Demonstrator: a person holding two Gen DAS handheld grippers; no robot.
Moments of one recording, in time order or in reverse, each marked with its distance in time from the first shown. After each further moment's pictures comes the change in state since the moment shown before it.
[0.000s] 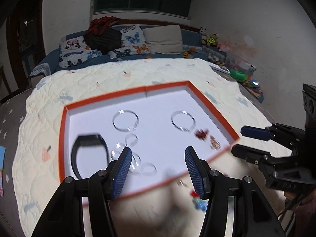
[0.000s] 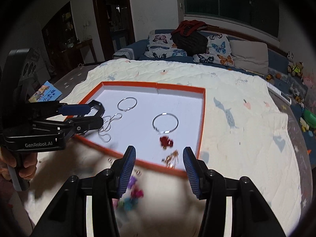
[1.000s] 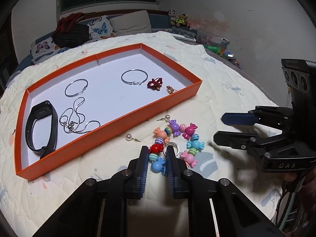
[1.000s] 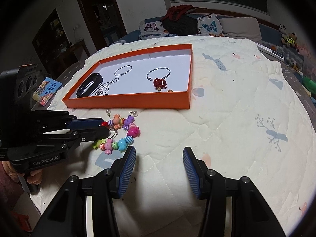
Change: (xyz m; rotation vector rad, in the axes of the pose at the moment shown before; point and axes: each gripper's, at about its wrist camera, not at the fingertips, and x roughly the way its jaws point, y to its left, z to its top) left arm 0.020 -0.052 -0.065 0.166 0.093 -0.134; right arm -0.002 -0.006 -0.065 0.125 0.068 0.026
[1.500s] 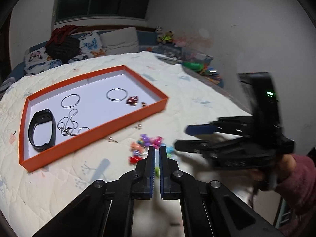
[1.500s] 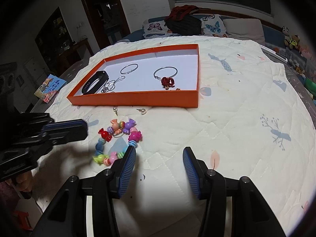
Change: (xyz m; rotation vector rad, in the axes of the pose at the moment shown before) left arm -0.059 -0.020 -0.017 0.013 -0.130 -0.131; right arm -0.002 0.008 -0.003 -0.020 0.004 0.014
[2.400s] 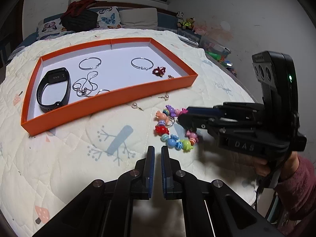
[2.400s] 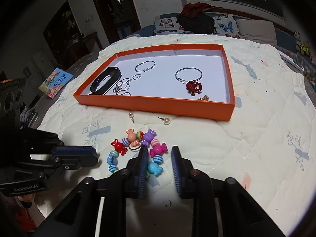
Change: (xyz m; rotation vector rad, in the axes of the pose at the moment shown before) left arm 0.013 0.034 -0.021 -0.168 0.135 0.057; right arm 0.025 0.026 0.016 -0.064 0.034 0.054
